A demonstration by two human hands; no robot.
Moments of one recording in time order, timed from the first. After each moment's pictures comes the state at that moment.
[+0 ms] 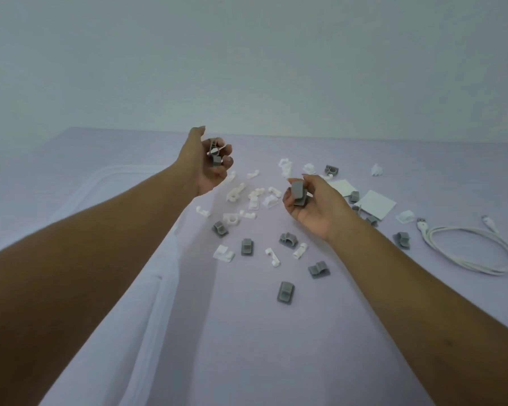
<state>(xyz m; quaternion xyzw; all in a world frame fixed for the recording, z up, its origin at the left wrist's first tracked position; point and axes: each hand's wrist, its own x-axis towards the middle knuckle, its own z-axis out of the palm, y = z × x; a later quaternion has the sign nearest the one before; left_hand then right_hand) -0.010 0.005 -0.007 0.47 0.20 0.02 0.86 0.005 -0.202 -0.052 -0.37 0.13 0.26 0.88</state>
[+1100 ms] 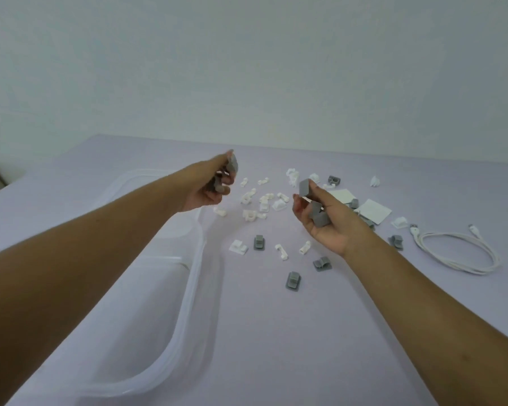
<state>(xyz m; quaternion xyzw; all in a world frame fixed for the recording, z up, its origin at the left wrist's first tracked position) -0.077 0.014 0.008 0.67 0.13 -0.08 0.72 -0.038 -0.225 -0.038 -0.38 0.08 0.30 0.87</state>
